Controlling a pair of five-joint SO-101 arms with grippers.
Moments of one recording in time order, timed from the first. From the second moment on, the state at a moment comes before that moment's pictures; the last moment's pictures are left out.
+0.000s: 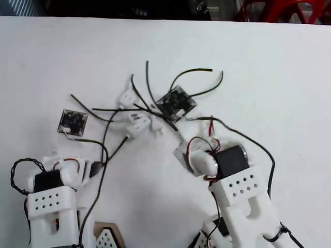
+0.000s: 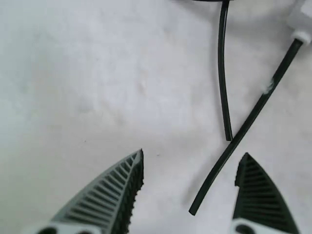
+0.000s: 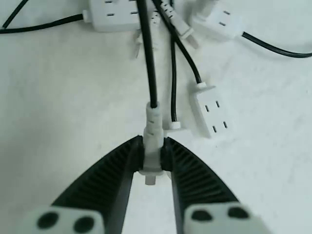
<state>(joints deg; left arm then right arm) -20.1 -63.1 76.9 59.7 -23.1 -27.3 -48.0 39.2 78.5 20.7</state>
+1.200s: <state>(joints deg) -12.6 -63.1 73.8 59.7 -17.7 -31.3 -23.6 39.4 68.0 11.5</state>
